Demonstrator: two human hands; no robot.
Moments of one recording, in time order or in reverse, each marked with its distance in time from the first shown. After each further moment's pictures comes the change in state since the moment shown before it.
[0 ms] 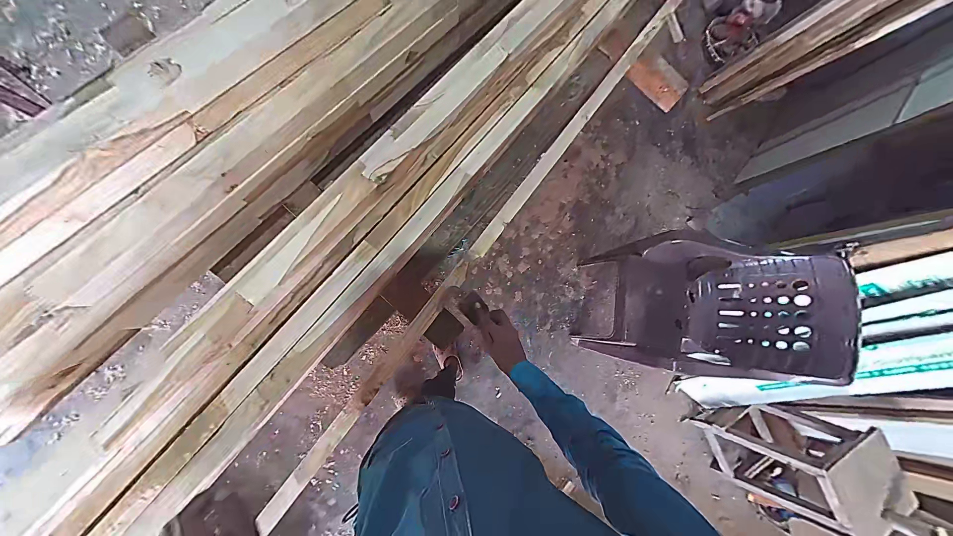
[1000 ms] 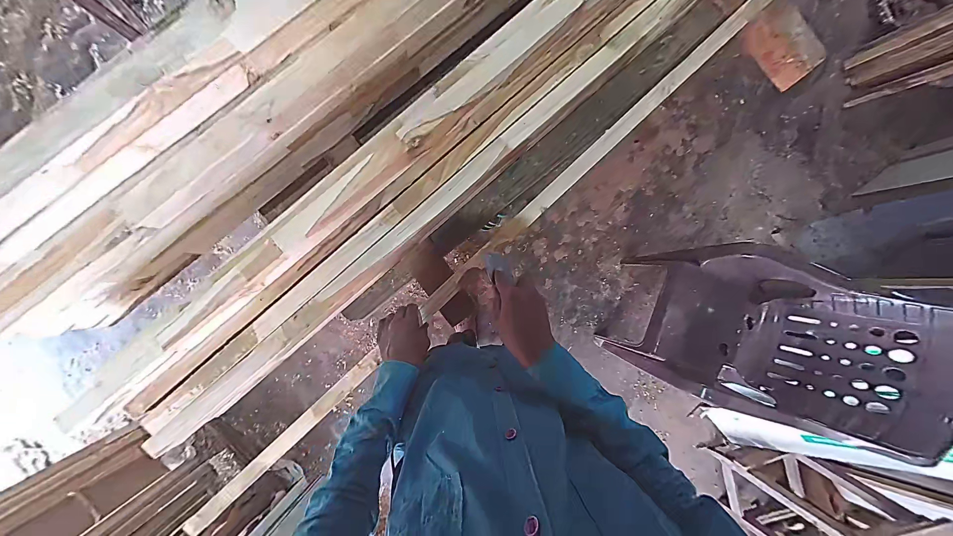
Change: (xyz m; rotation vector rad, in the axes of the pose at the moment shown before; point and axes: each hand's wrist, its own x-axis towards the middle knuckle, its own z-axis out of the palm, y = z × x) left_hand 0.005 0.284 0.073 0.126 -0.667 0.288; right_hand 0.022 -0.115 -0.107 -0.308 -0.214 0.076
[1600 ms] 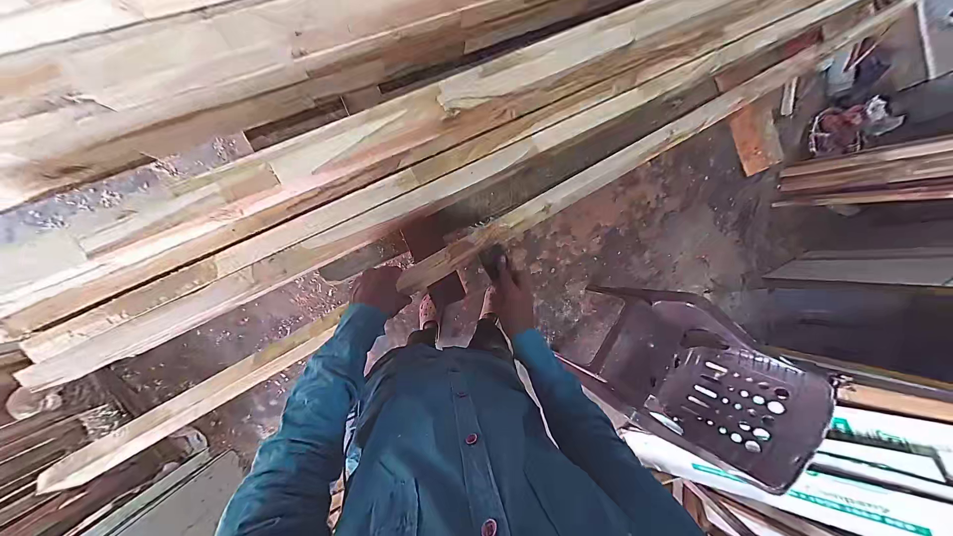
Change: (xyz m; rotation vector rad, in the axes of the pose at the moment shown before) left_hand 0.034 -0.027 -0.021 -0.124 -0.162 0.010; right_hand 0.042 0.076 0.080 0.079 0.166 -0.160
